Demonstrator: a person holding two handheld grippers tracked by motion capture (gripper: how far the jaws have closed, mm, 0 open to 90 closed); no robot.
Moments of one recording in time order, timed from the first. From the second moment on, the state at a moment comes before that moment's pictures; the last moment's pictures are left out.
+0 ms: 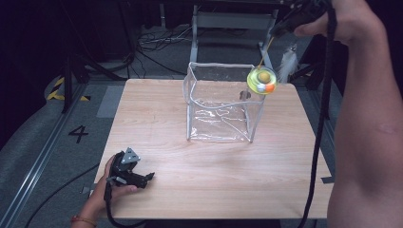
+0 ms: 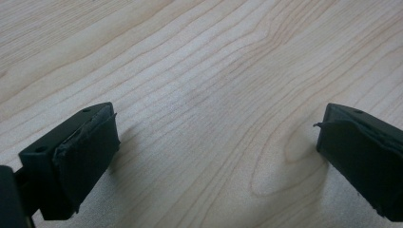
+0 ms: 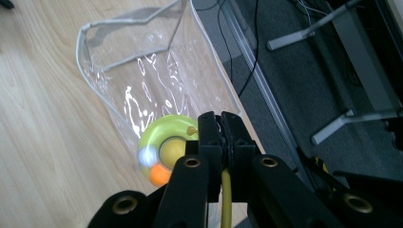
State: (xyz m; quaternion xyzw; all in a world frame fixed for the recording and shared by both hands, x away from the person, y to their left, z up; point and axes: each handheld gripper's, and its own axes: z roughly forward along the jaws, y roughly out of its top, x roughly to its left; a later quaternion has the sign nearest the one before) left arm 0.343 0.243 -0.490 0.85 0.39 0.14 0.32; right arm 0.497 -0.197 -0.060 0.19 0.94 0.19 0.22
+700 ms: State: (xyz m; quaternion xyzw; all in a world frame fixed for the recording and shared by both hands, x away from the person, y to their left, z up) left arm 0.342 0.243 -0.490 0.85 0.39 0.14 0.32; right arm 0.536 -0.156 -0.110 0.18 0.95 0.18 0.19
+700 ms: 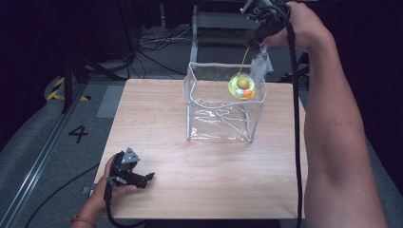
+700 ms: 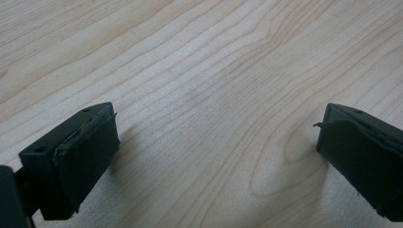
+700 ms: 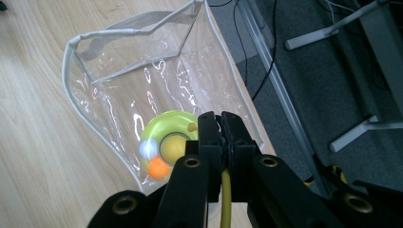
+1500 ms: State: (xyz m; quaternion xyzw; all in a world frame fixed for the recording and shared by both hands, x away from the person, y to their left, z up) left arm 0.343 0.243 -0.490 0.85 0.39 0.14 0.32; right arm 0.539 -0.165 -0.201 0.17 0.97 0.13 0.14
